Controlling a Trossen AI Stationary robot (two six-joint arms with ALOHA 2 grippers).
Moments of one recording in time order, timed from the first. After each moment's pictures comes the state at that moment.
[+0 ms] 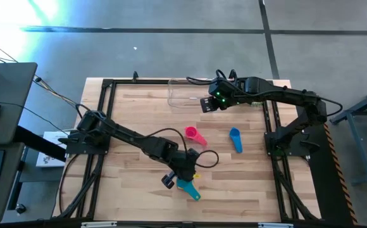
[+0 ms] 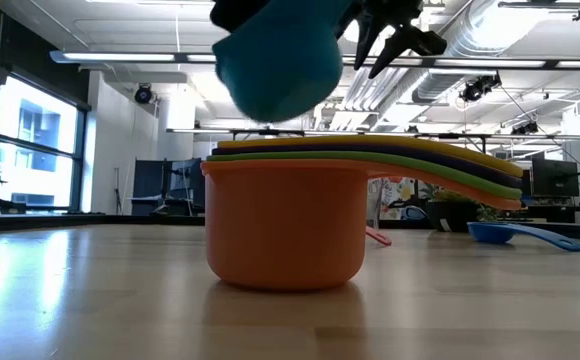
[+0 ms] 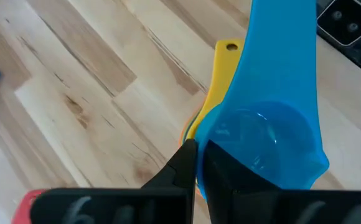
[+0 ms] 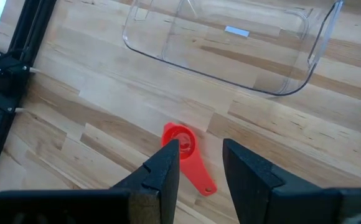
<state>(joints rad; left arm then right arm) -0.32 1.94 1.56 -0.63 0.10 0.44 -0.20 1.52 1.59 -1.08 0.15 0.98</state>
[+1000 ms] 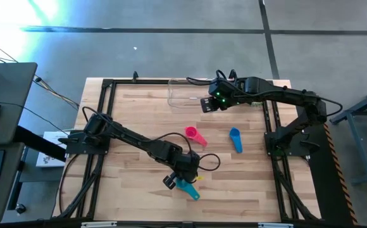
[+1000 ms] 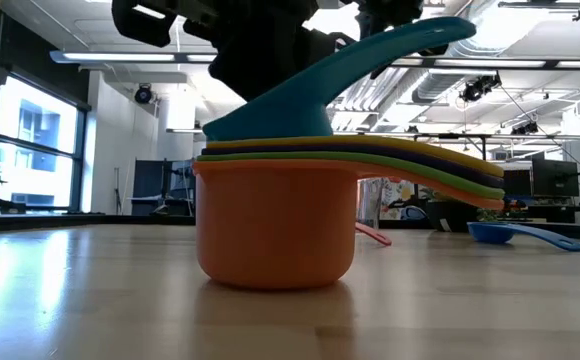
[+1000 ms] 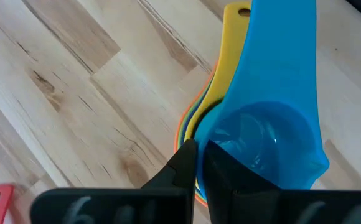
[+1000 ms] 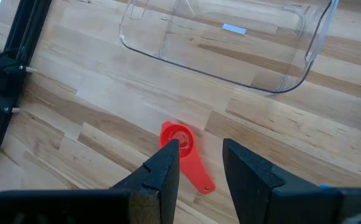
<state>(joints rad) -0.31 2.02 1.56 -0.64 0.09 0.44 -0.20 1.53 1.59 -1.09 0.15 0.99</state>
